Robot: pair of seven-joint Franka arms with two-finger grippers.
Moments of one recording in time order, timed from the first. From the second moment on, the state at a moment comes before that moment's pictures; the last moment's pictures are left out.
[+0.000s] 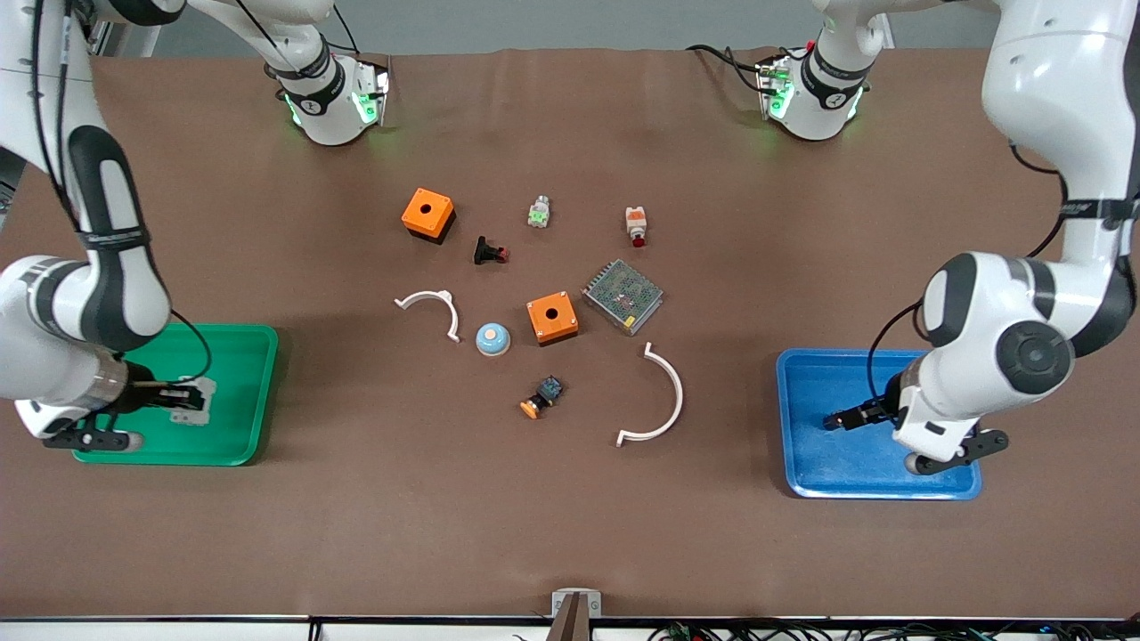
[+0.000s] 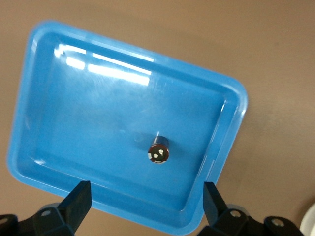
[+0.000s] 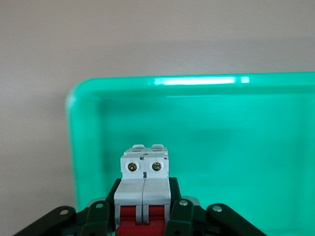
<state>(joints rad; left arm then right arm) 0.08 0.55 -0.23 -1.49 0.19 2.02 -0.46 -0.20 0.57 -0.04 -1.67 0.06 2.21 -0.24</state>
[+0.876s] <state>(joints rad) 0.13 0.14 -0.23 -1.47 0.16 1.62 -0.14 -0.28 0.59 -0.03 -1.83 0.06 2.45 -0.33</state>
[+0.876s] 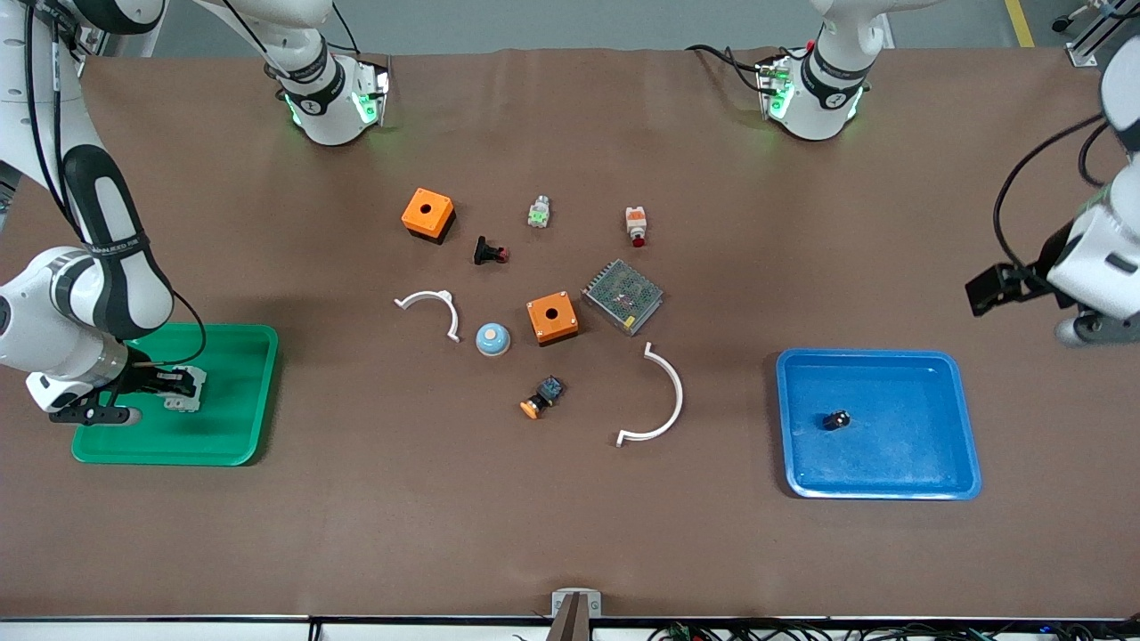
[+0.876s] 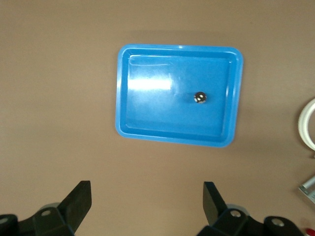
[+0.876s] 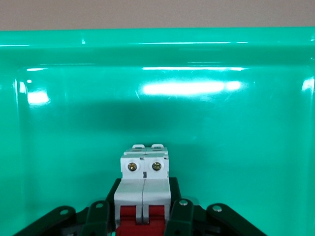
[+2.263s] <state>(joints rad) 0.00 0.00 -0.11 -1.53 0.02 1.52 -0.10 0.00 0.23 -0.01 -1.48 0.03 1.55 0.03</state>
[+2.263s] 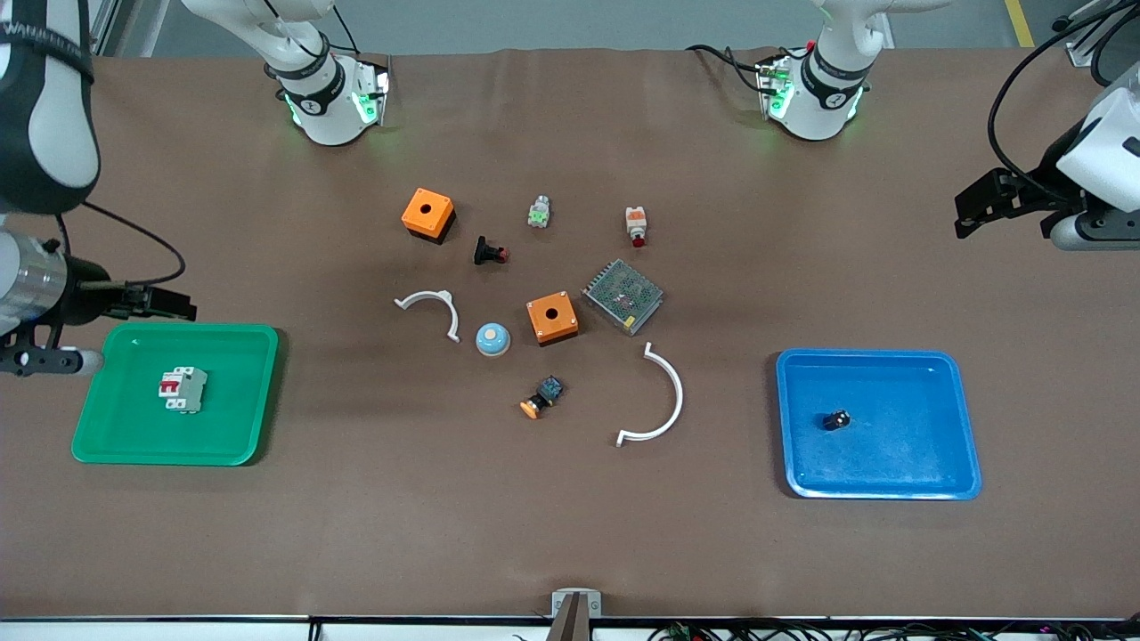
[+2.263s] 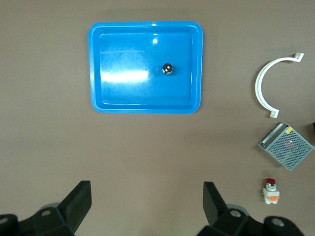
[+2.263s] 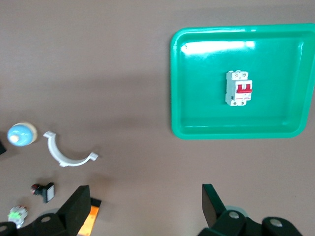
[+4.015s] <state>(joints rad) 0.00 -0.06 -0.11 -1.60 0.01 1.52 -0.14 -0.02 0.03 -0.02 -1.55 0.02 1.49 -0.03</state>
